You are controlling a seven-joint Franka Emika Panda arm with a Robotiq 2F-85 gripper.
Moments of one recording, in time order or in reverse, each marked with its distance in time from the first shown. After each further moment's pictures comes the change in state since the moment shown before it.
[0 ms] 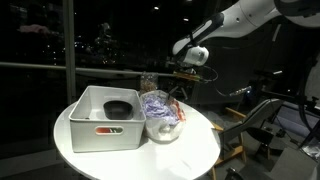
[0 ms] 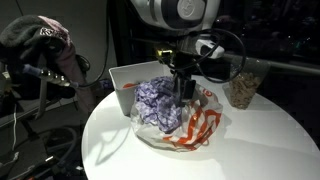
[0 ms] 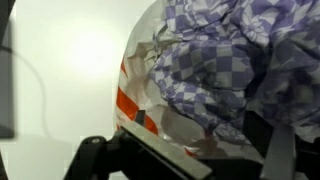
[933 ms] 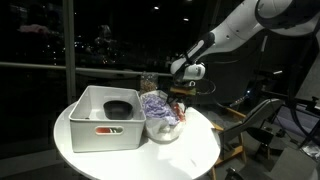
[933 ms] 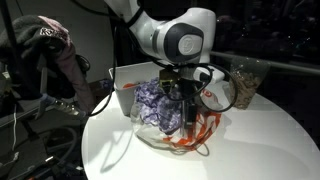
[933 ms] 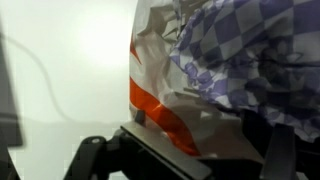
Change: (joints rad) arm 0.025 0.121 -0.040 -0.035 -0.090 0.190 0.148
